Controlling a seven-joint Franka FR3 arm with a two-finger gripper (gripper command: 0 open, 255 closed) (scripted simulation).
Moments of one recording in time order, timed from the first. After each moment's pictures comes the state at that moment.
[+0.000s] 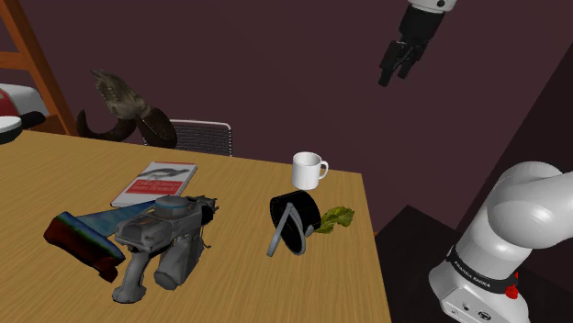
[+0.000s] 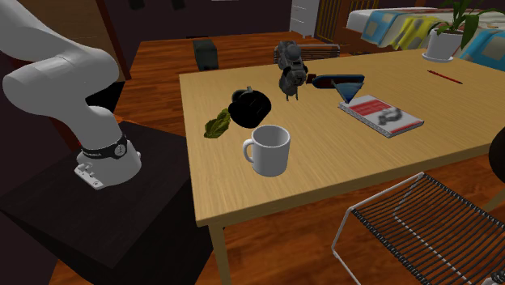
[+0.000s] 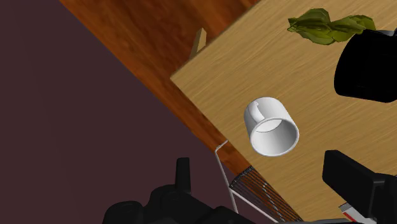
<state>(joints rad) 0.02 -0.82 0.05 -2.27 -0.09 1.69 0.06</state>
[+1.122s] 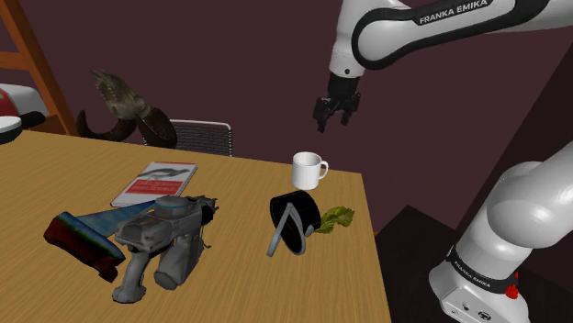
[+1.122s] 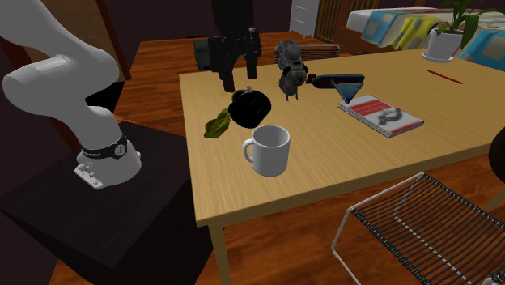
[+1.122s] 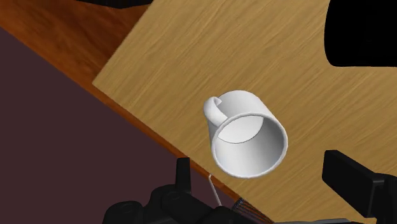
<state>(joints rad) 0.01 -0.42 0.19 -2.31 -0.01 2.01 0.33</state>
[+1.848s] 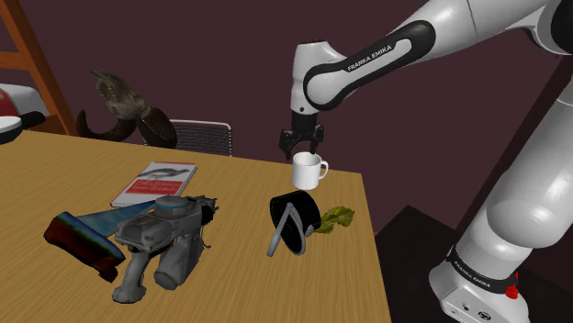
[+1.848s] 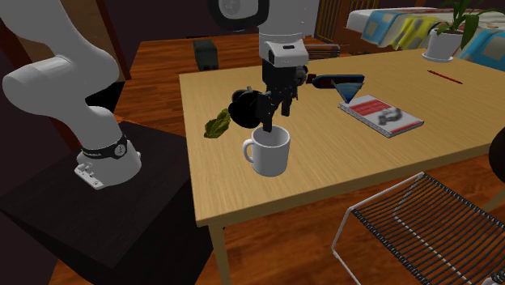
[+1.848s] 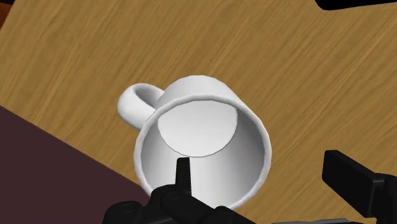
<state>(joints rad) 0.01 -0.02 0.26 -2.19 -0.04 2.20 0.53</state>
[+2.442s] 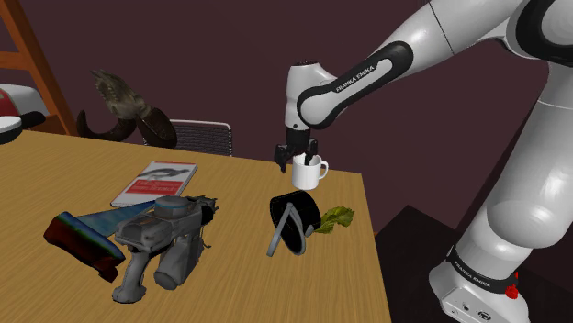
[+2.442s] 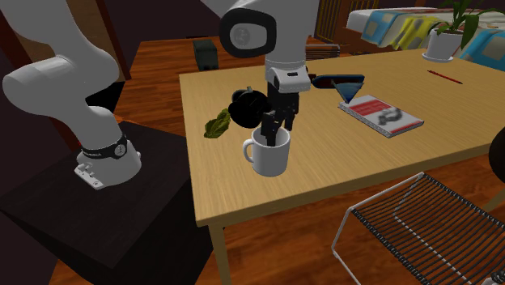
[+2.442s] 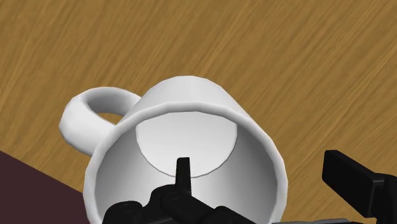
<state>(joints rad) 0.01 0.09 0.27 -2.19 -0.07 2.30 0.57</state>
